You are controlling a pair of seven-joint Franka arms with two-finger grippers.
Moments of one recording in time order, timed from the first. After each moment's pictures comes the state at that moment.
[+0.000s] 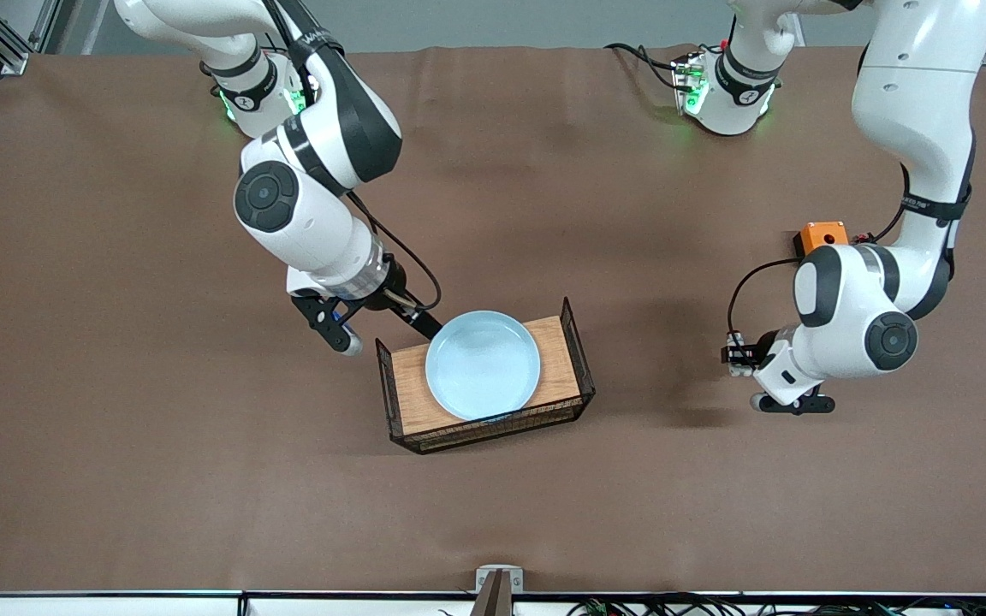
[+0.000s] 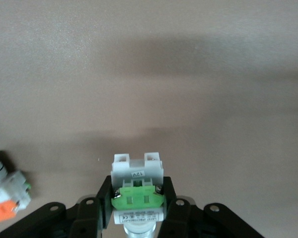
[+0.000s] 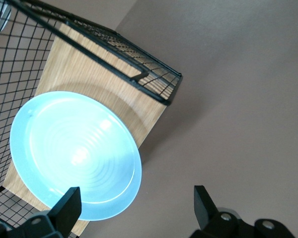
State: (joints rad) left arm -0.08 0.59 -0.03 -1.76 -0.13 2.17 0.00; right arm 0.65 0.42 -0.12 -1.57 0.32 2.12 1.17
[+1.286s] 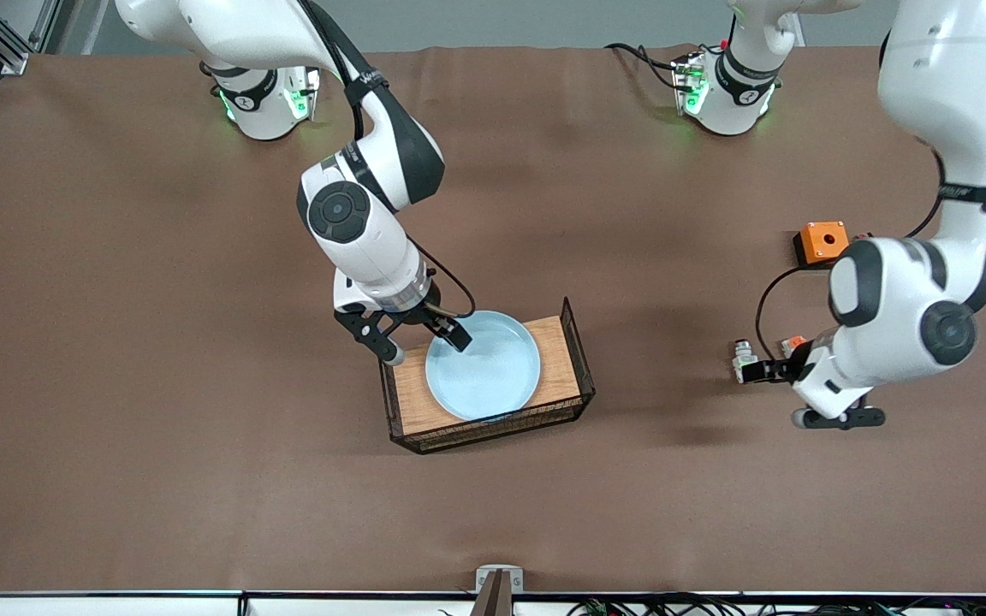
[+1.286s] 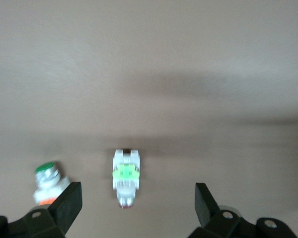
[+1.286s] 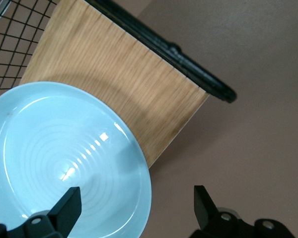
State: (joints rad) left arm -0.04 0.46 -0.04 -1.68 -0.11 2.10 -0.09; right arm 0.71 0.52 -0.14 -1.57 0.25 2.26 1.17
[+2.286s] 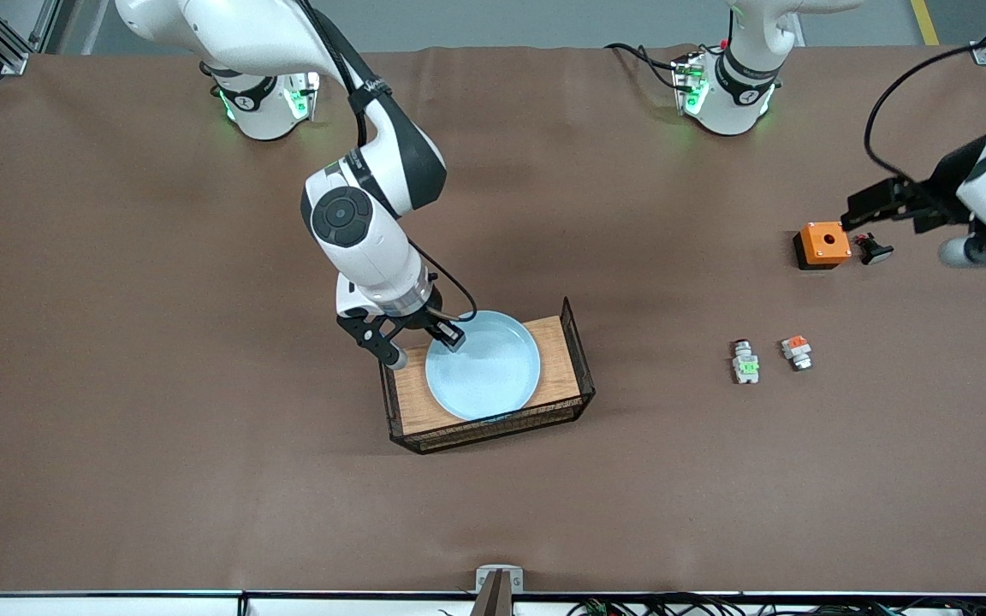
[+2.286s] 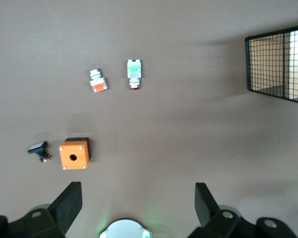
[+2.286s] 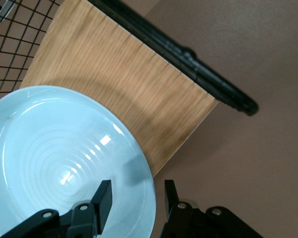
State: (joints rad) left arm -0.04 0.07 -0.04 -1.43 -0.08 1.37 -0.08; right arm 0.71 0.54 -0.14 -1.57 0.25 2.30 1.15
